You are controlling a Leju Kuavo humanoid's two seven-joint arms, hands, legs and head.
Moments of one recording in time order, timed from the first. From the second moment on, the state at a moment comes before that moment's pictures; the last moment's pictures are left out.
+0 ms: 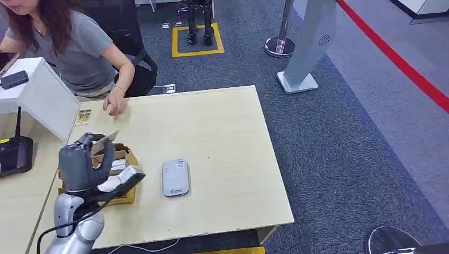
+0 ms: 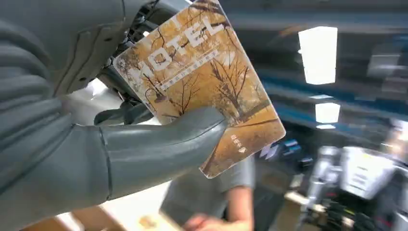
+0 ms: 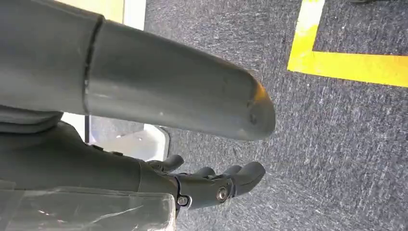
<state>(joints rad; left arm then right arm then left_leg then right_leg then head) -0.21 0.18 -0.25 -1.44 -0.77 0.62 -0.23 -0.08 0.05 -1.02 -0.20 1.53 -0.03 0.10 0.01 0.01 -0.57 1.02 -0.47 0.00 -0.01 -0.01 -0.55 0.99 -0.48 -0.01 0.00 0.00</state>
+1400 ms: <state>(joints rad) -0.23 0.14 0.06 -1.38 -0.05 0.31 -0.37 -0.08 0.05 -1.02 -0.20 1.52 -0.03 0.10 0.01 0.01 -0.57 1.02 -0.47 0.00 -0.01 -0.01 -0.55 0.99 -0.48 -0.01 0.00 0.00</state>
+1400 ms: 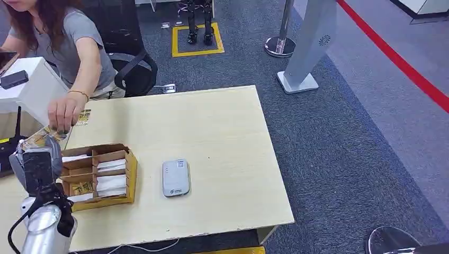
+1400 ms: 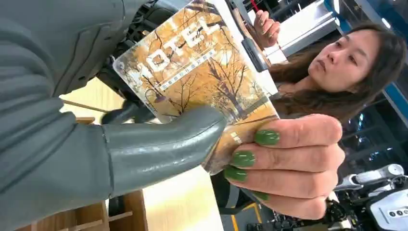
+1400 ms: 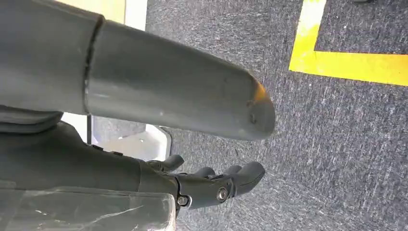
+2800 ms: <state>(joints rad) 0.15 0.24 -0.01 -1.78 -0.96 0.51 -0.16 -0.06 0.05 -1.04 -0.20 1.48 -0.03 0.12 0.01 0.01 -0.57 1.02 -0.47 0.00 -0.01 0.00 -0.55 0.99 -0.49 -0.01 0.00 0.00</state>
